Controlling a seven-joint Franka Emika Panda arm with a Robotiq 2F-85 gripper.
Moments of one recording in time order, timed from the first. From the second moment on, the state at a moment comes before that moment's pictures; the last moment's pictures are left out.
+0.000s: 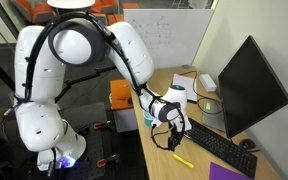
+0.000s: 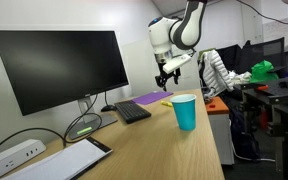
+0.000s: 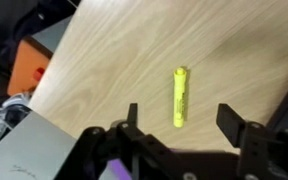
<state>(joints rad) 0.35 0.46 -0.55 -2.25 -0.44 2.68 1.15</state>
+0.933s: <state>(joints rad) 0.03 -0.04 -0.17 -2.34 -0.25 2.32 0.54</state>
